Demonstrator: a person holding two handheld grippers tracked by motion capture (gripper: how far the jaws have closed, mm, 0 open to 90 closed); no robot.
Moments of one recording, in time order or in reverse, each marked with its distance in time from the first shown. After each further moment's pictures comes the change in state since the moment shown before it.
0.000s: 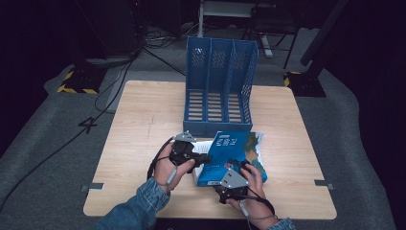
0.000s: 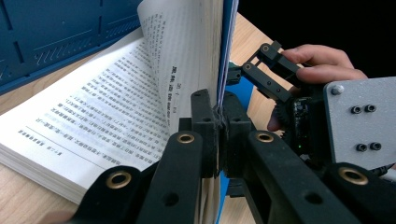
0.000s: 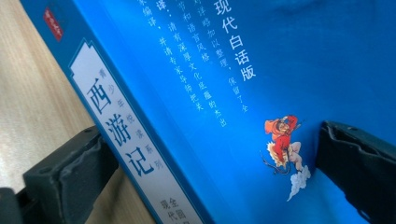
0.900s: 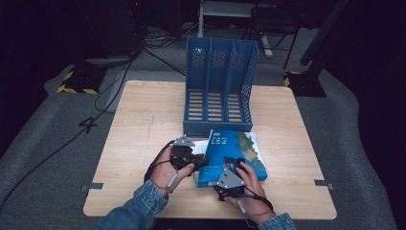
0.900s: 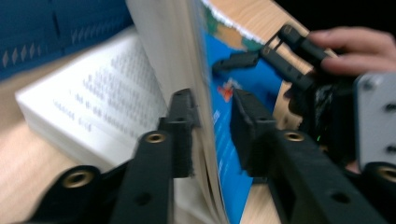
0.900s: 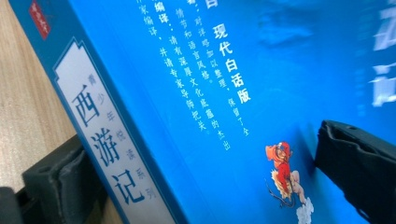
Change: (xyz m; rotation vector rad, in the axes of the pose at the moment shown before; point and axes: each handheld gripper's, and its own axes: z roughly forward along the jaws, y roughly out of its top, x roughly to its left) left arm 0.010 -0.022 0.007 0.044 0.119 -0.049; right arm -0.002 -0.006 0.019 -0.038 0.019 -0.119
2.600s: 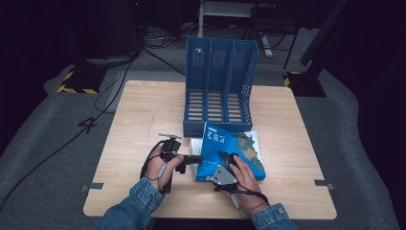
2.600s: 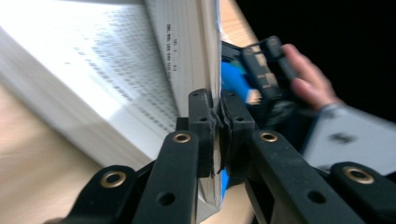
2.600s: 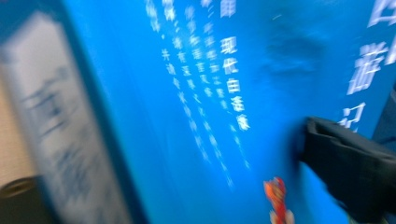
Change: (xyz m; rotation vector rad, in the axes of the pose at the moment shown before) left arm 0.035 -0.004 -0.006 -0.038 -0.166 -0.281; right arm -0.003 0.008 0.020 -0.017 -0.091 -0.087
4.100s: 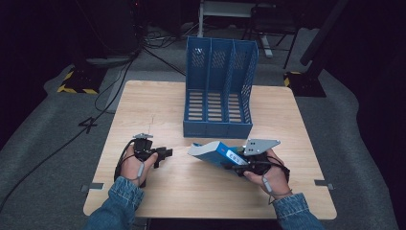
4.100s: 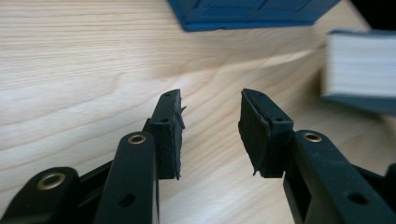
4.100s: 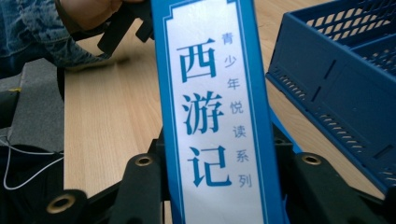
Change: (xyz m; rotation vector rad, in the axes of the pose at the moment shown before) left arm 0.075 -0.018 -0.047 -0.099 0.371 0.049; right arm -0.099 0.012 -0.064 -0.130 0.511 0.490
